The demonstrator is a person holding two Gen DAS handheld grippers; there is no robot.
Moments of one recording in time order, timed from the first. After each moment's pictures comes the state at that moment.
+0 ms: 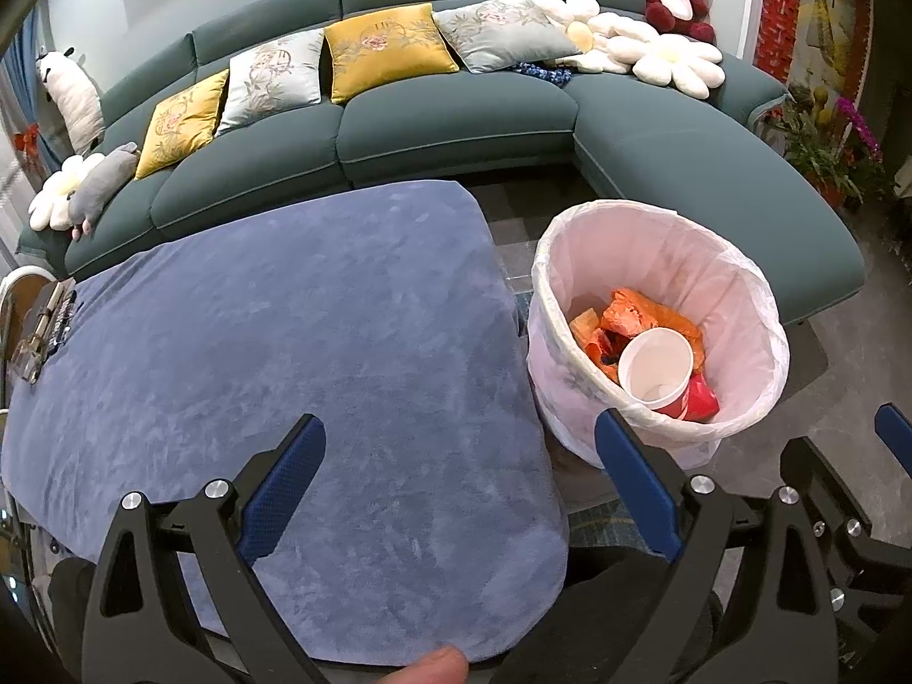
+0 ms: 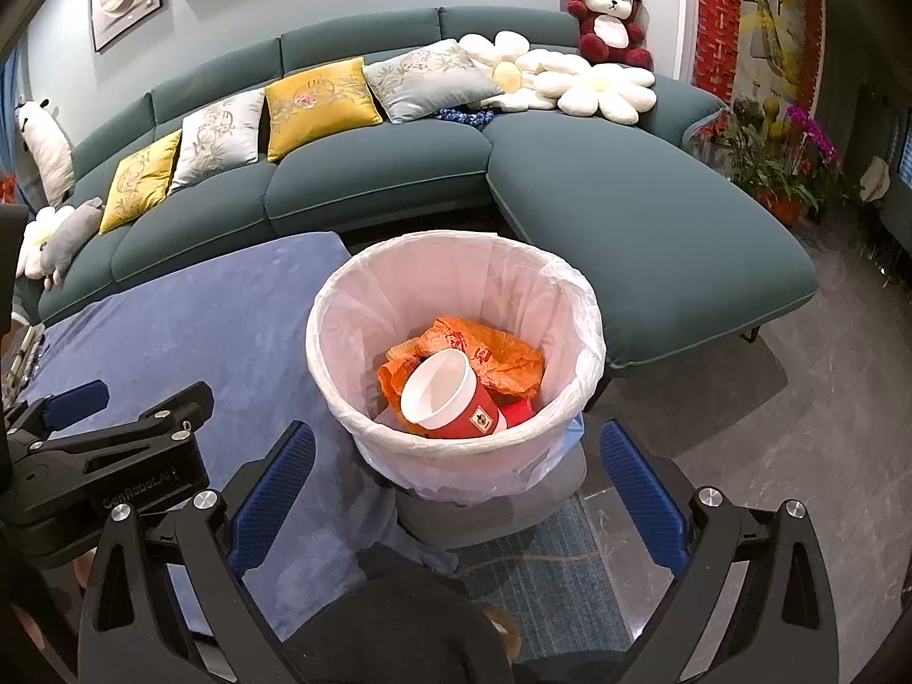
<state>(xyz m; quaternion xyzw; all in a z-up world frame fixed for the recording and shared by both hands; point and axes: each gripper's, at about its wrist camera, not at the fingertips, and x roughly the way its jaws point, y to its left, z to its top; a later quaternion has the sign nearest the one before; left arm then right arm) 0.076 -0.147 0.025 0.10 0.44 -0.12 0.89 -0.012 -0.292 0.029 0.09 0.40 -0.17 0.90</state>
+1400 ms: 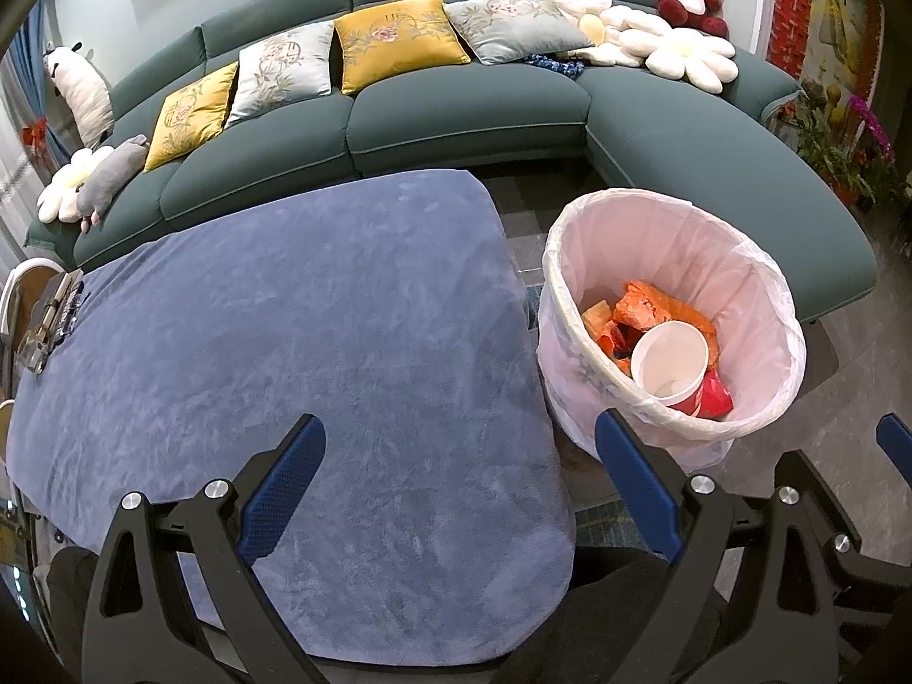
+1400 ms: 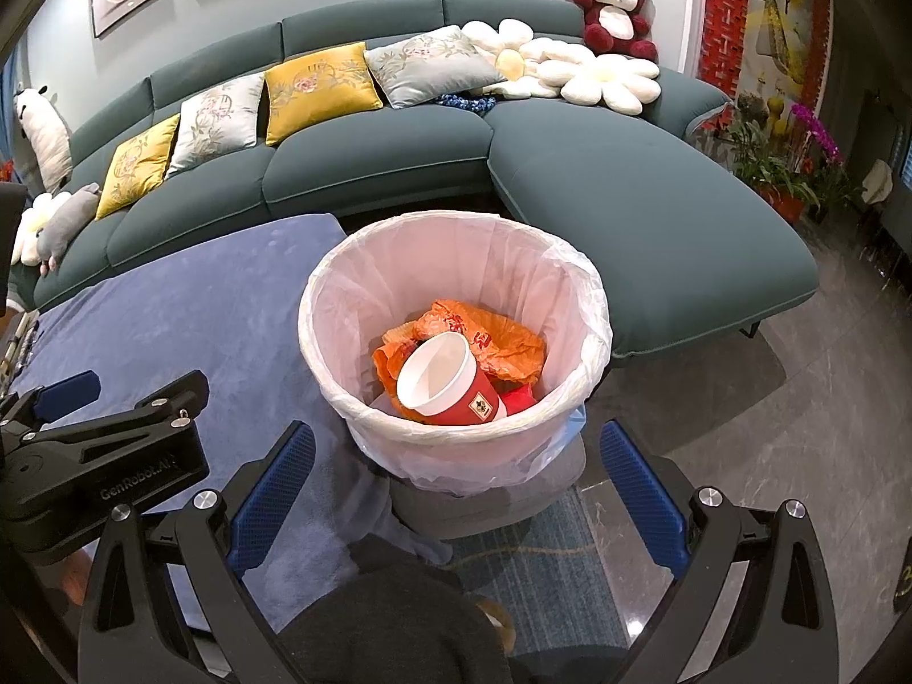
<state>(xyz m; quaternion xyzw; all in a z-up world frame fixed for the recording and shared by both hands) 0.080 -0.148 0.016 0.10 0.45 -0.10 0.88 -0.012 -0.295 0.015 0.08 0.41 -0.17 0.89</state>
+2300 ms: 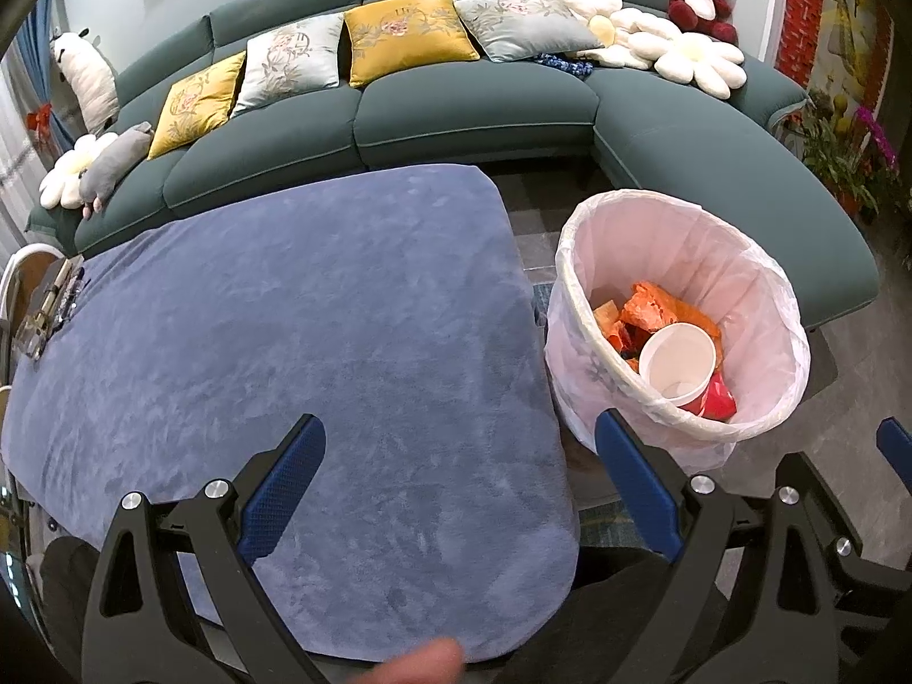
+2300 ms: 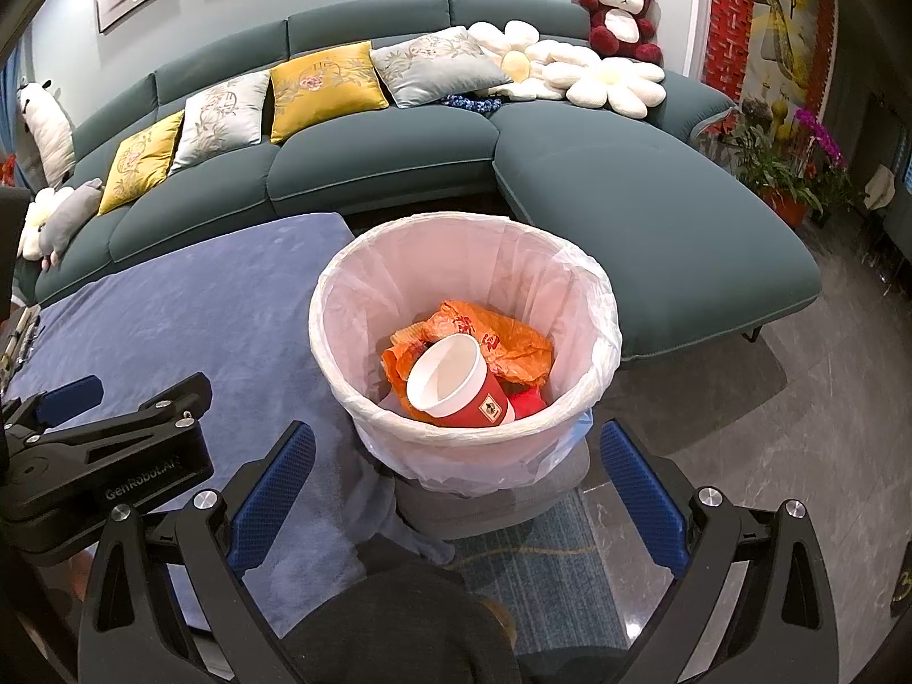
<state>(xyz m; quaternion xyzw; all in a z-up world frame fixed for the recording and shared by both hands) 0.082 -0.140 0.013 0.08 0.45 -0.09 0.88 -0.011 -0.289 0.011 0.08 0.41 -0.17 0.89</state>
